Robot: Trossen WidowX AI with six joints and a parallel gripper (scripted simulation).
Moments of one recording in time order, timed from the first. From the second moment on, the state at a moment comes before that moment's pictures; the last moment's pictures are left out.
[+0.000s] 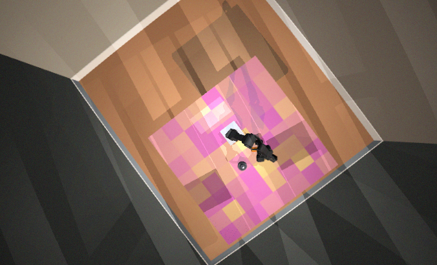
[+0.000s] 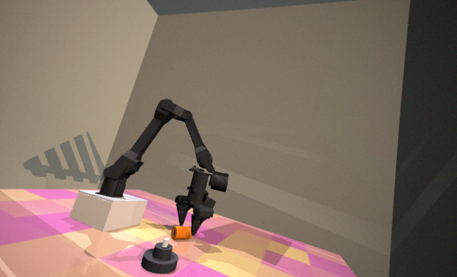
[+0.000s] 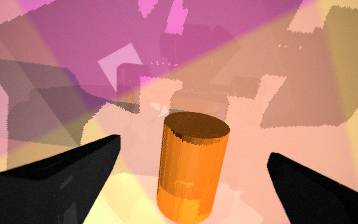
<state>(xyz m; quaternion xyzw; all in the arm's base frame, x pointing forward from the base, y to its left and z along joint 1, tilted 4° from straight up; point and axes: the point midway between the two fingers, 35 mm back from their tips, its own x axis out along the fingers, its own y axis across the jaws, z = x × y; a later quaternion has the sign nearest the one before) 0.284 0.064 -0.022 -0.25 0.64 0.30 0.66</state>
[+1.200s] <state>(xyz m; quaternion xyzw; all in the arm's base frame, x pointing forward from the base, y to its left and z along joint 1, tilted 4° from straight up) 0.283 0.065 -0.041 -0.25 0.64 0.30 0.66</state>
